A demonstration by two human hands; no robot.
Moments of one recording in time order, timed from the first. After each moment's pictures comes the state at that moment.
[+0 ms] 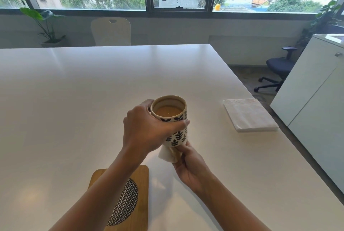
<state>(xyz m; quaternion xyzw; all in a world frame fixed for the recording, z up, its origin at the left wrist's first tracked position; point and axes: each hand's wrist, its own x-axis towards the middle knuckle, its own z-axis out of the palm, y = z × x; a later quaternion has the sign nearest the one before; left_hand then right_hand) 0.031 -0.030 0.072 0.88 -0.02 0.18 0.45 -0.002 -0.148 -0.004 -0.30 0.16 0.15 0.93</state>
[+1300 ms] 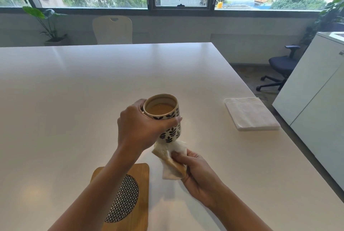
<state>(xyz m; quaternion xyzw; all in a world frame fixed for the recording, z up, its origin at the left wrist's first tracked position) 0.036 -0.018 0.064 0.87 0.01 0.19 0.45 -0.031 -0.163 0.003 -0.36 0.13 0.20 0.90</state>
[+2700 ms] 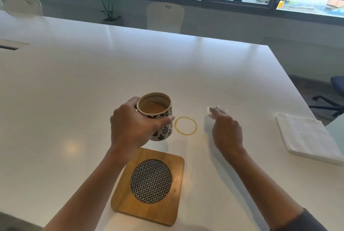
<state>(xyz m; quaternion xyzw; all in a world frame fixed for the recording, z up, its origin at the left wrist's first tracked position) 0.012 0.086 0.044 0.87 0.13 0.26 0.41 0.092 -0.144 -0.011 -0.98 -0.05 -0.15 0.15</state>
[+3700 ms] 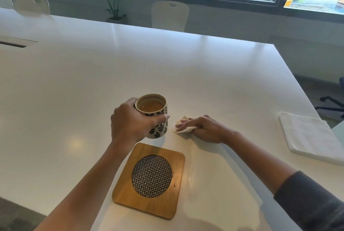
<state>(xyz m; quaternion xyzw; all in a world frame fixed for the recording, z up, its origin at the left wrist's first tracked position) 0.021 0.098 0.022 0.87 0.16 0.26 0.38 0.137 -0.138 -0.039 -0.85 -0.41 0.17 0.29</state>
